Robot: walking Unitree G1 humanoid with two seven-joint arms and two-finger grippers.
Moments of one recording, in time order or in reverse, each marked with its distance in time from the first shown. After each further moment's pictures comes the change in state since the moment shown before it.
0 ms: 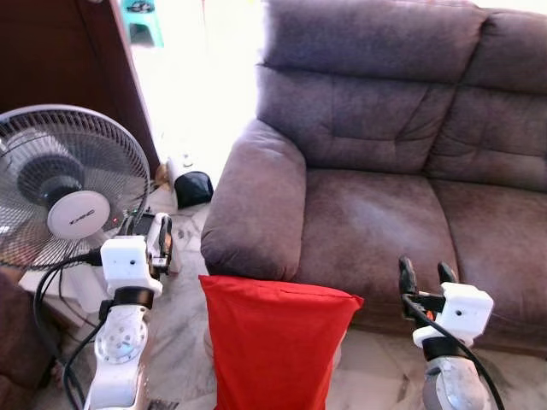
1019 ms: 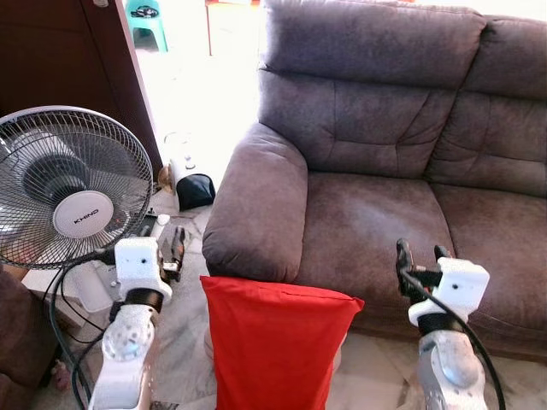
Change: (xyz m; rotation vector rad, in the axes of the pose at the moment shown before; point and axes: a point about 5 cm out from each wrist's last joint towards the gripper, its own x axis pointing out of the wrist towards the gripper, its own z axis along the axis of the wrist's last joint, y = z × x) left arm -0.001 -0.007 -0.007 -0.037 0.117 -0.053; right arm 0.026 0.011 0.021 0.017 -0.008 0.017
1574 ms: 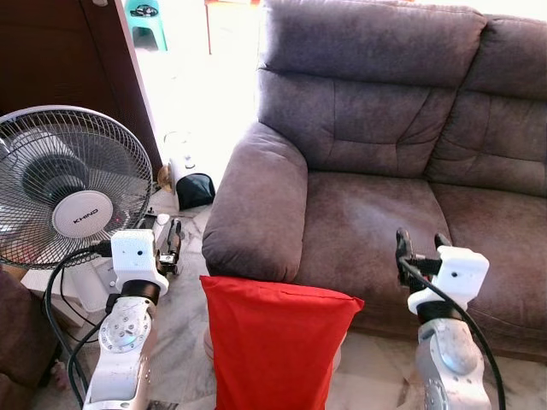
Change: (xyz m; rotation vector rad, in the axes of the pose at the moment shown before) left arm 0.008 0.004 0.007 0.012 -0.017 0.006; right arm 0.010 0.002 0.009 -0.001 -0.022 0.003
